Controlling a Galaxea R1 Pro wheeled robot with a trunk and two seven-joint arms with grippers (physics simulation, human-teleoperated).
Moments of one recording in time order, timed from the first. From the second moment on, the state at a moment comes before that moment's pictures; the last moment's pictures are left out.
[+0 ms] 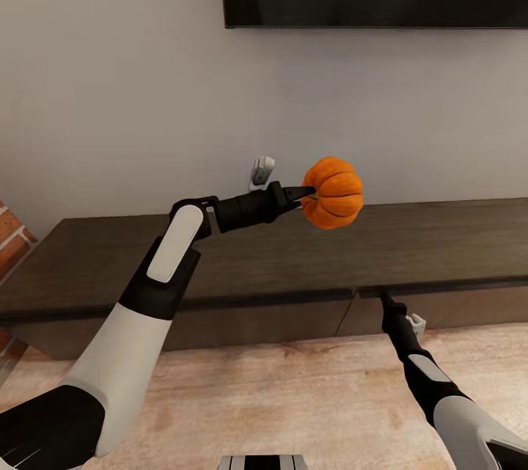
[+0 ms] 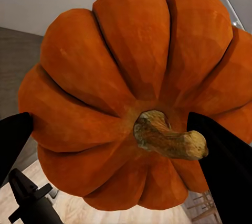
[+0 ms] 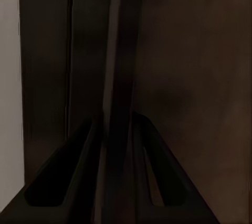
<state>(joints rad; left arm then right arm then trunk) -1.00 -0.13 -0.32 -1.33 1.28 0.90 0.00 -0.72 -0.15 -0.29 -0.29 -1.31 0.07 0.67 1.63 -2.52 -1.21</state>
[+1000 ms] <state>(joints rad) -1.00 -0.10 -0.32 -1.33 1.28 0.89 0.00 -0.72 -0.14 -0.28 -0.37 -1.23 0.02 0.54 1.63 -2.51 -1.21</state>
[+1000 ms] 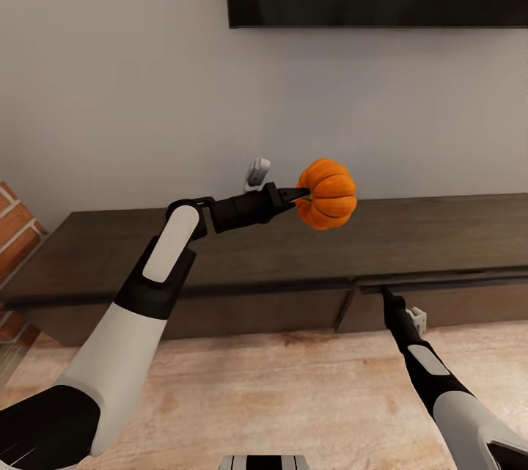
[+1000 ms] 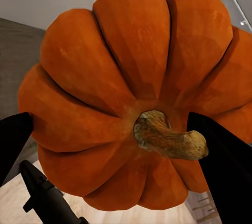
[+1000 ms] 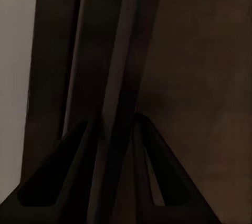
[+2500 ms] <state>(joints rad) -1.00 -0.10 -0.32 -1.33 1.24 0.89 0.00 -0.72 -0.14 -0.27 -0.38 -1.23 0.02 0.52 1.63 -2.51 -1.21</state>
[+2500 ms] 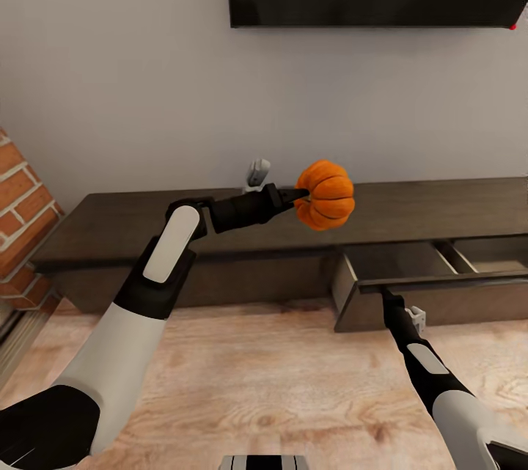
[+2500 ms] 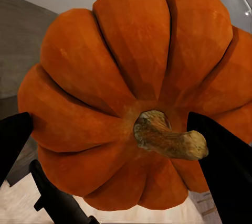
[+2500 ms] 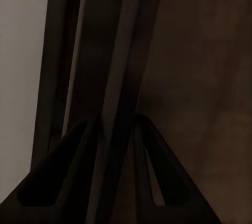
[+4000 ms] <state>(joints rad) -1.00 -0.10 -0.33 -1.33 1.24 0.89 0.00 -0.72 -0.14 -0.29 -0.39 -1.24 0.02 0.51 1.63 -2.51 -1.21</state>
